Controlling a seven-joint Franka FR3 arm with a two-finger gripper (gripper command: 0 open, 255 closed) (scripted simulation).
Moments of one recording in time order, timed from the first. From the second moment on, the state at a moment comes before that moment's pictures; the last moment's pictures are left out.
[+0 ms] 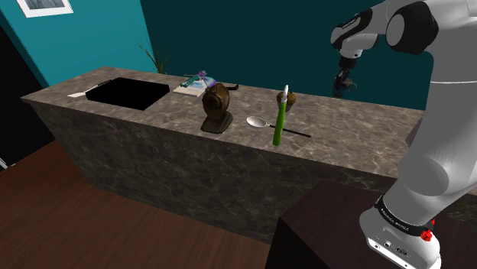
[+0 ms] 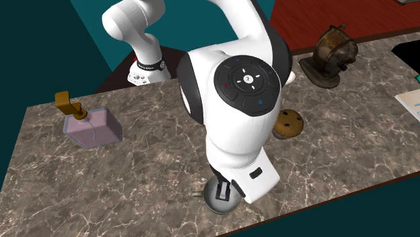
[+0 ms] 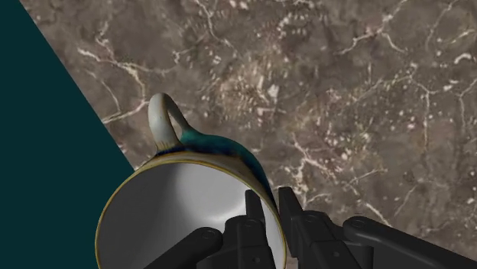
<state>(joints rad) -0.29 0.40 -0.50 -1.69 0.19 2.05 -1.00</state>
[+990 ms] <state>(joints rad) -0.29 0.35 -0.52 -1.55 0.16 1.87 -0.98</state>
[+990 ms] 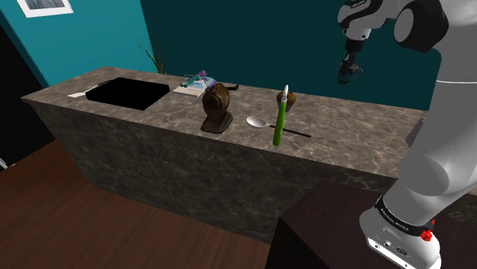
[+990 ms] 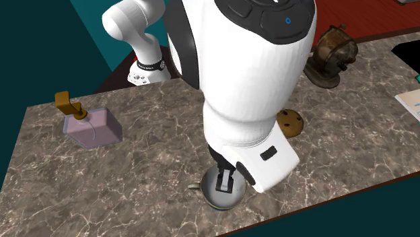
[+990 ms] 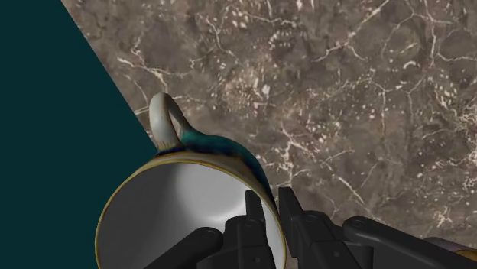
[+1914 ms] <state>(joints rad) -0.30 0.35 -0.52 -1.36 0.16 1.68 -0.98</state>
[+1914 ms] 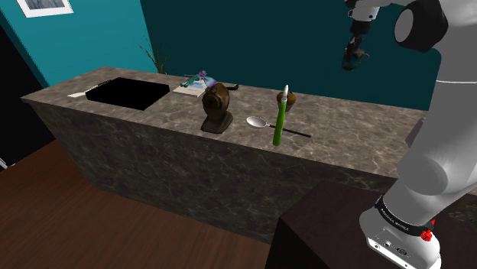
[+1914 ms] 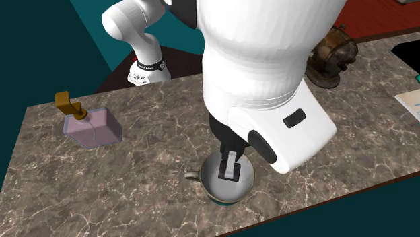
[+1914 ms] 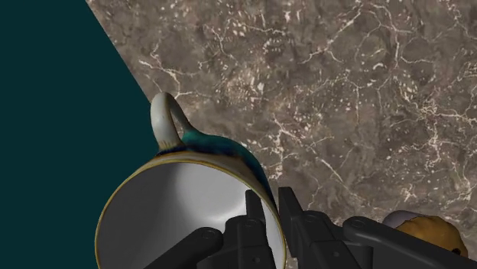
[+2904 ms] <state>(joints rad) -0.38 0.44 -0.52 -1.01 0.20 1.43 -0.98</state>
